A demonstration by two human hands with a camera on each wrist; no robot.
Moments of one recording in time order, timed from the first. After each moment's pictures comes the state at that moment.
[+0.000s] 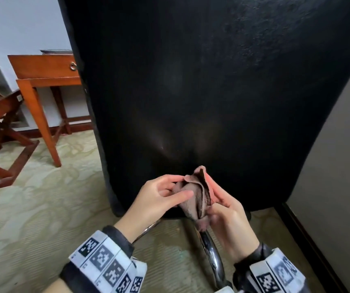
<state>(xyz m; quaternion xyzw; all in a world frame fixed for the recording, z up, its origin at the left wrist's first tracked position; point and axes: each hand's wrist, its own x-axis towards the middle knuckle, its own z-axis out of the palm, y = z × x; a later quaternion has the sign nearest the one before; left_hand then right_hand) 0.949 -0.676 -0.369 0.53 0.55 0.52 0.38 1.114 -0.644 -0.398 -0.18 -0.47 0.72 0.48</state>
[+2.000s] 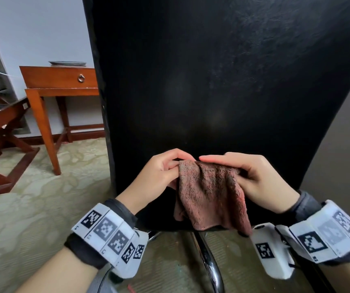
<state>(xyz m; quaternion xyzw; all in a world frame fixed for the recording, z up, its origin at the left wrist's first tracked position) 0.935 -0.671 -0.295 0.64 0.45 0.52 0.35 1.144 -0.618 -0.277 -0.18 -0.89 0.21 0.36</state>
